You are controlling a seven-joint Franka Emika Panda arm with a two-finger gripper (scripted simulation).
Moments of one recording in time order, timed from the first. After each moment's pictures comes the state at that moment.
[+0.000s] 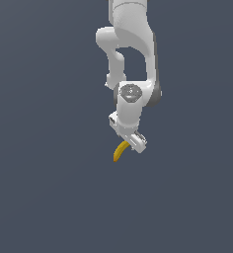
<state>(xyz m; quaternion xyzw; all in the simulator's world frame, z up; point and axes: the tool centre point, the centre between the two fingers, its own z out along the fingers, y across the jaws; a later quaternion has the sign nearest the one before) -0.025 0.046 0.079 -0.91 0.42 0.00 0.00</state>
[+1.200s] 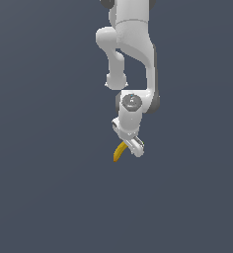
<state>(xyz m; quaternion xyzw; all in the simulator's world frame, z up) -0.031 0.052 0.036 -0.89 0.46 0.00 0.00</state>
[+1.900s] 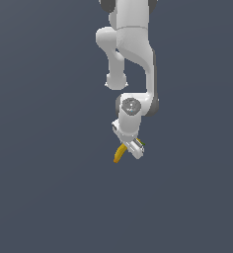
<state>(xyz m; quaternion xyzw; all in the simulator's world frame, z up) -0.031 0.051 0.019 -0.89 0.46 0.00 0.00</state>
